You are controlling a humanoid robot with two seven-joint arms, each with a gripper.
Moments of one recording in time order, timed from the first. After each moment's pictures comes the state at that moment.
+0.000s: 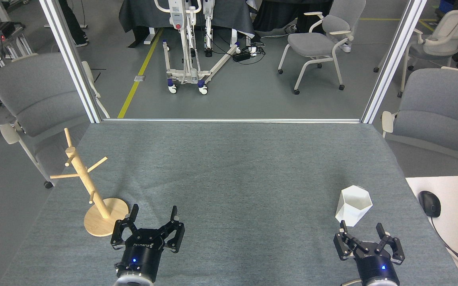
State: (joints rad) left arm 0.02 -0.11 -0.04 -1.63 -1.62 0.00 0.04; right arm -0.08 -0.02 -0.24 -1.23 1.55 -0.15 -0.13
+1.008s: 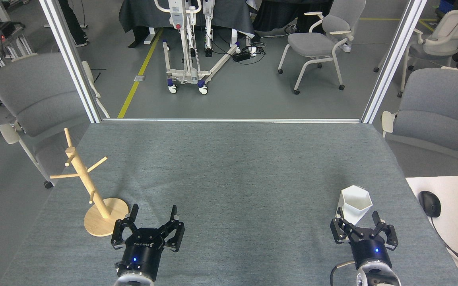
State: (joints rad) left arm 0.01 -0.11 -0.04 -1.61 -1.62 0.01 0.03; right arm -0.21 -0.02 -0.23 -1.08 1.54 -0.11 -0.13
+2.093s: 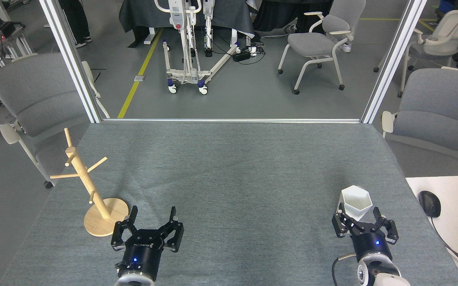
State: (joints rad) left arm 0.00 -0.11 -0.04 -1.59 -1.62 0.03 0.03; right arm -0.28 -0.04 -0.24 -0.98 1.54 -0.11 -0.14
